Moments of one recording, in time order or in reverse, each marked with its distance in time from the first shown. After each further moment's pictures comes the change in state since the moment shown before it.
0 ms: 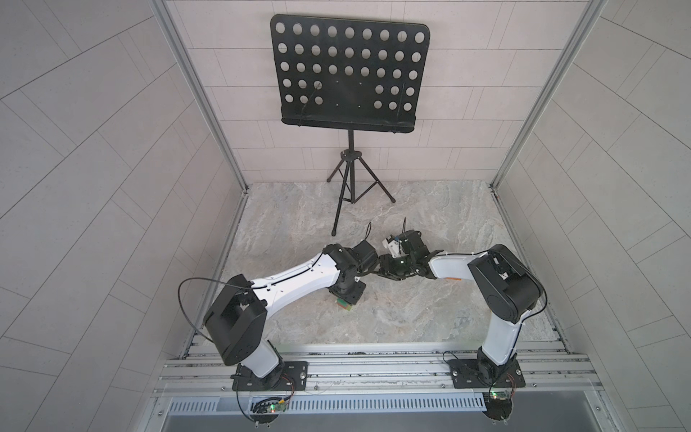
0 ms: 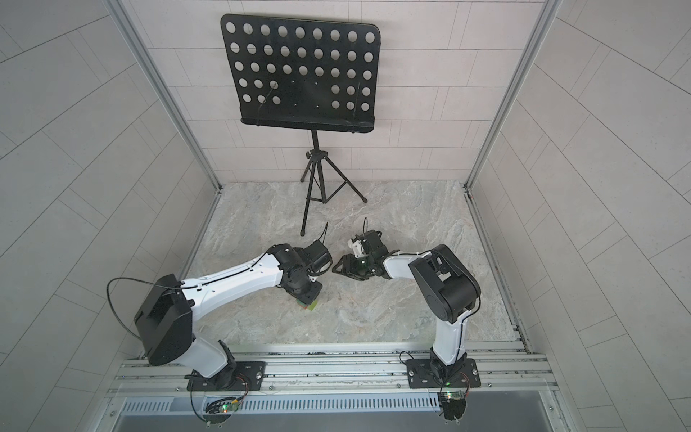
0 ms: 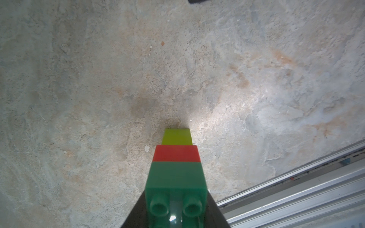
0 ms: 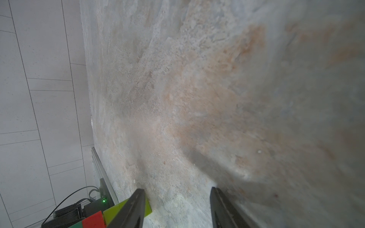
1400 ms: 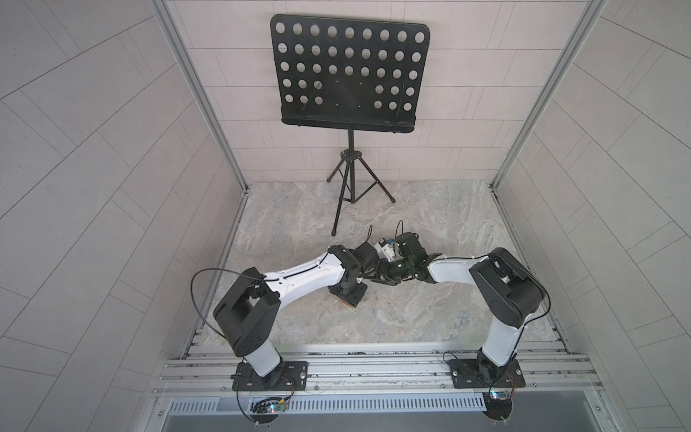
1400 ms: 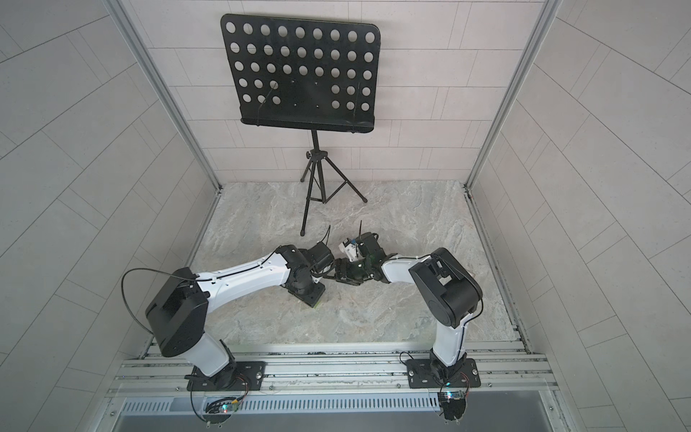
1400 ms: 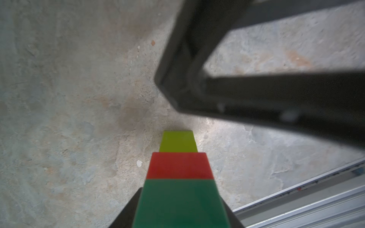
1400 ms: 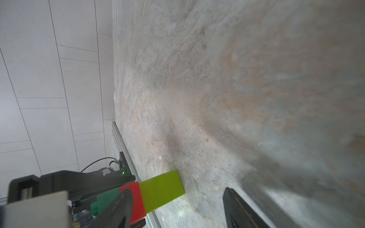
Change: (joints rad) left arm 0.019 0.066 -0.023 0.064 0.029 0.022; right arm 0.032 -0.055 -0.038 0.048 -0.111 0.002
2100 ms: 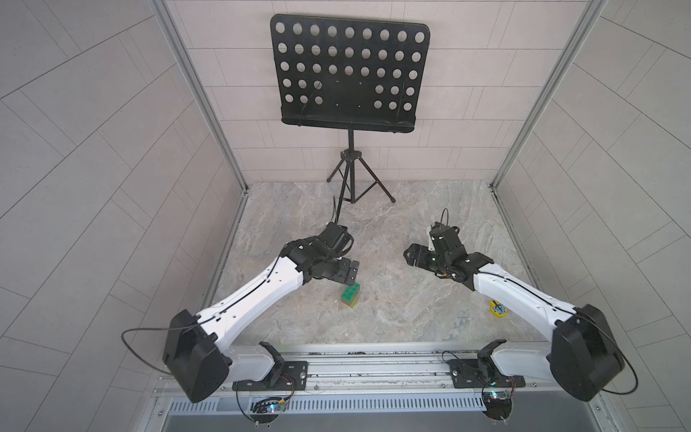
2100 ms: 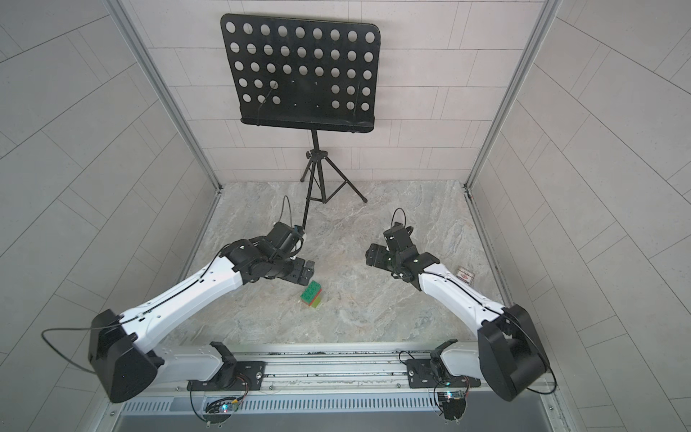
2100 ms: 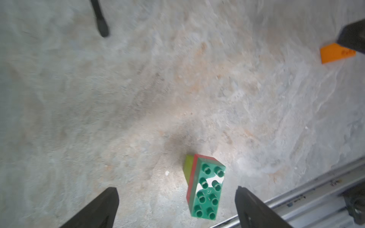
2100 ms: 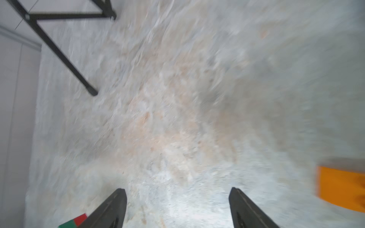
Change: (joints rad) left arm 0.151 -0.381 0.001 0.052 -0.109 -0.089; right arm -0.118 -0.546 -0.011 -0.583 0.779 -0.056
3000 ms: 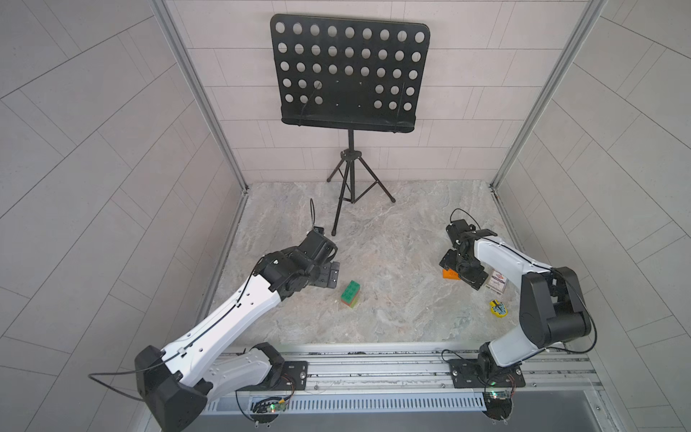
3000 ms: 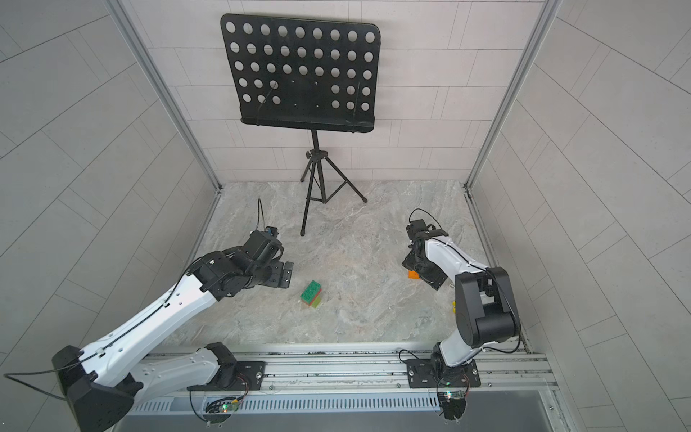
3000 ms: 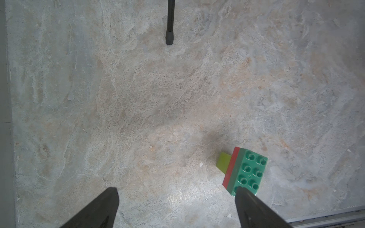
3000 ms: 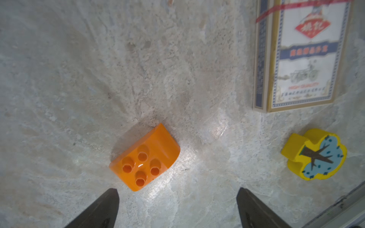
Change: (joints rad) left arm -0.003 -0.166 -0.053 -0.110 -0.141 -0.060; right arm -0.294 0.361 0.171 -0.482 0.125 0.303
